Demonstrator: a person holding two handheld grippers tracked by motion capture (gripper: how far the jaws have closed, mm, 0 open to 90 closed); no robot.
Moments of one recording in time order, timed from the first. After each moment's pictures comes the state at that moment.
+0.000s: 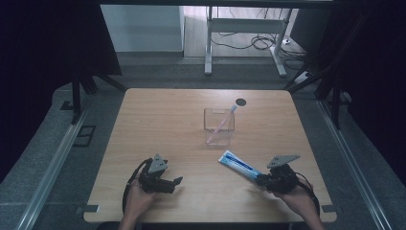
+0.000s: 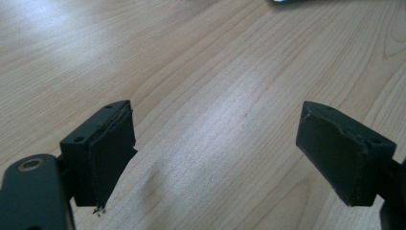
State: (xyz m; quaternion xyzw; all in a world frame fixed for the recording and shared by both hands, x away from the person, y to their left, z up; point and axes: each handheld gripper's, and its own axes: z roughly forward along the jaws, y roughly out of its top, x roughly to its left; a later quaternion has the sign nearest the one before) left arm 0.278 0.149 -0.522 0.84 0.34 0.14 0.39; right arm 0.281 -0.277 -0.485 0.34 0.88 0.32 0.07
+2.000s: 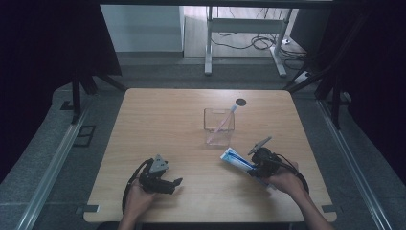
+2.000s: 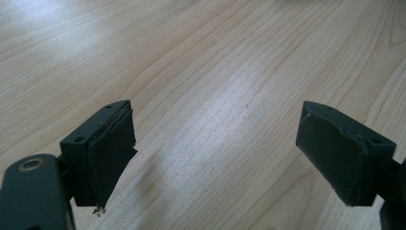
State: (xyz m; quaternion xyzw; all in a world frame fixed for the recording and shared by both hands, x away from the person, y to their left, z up) left arm 0.280 0.149 -0.526 0.85 0.34 0.14 0.38; right arm 0.330 -0.232 -0.477 0.33 0.92 0.18 0.06
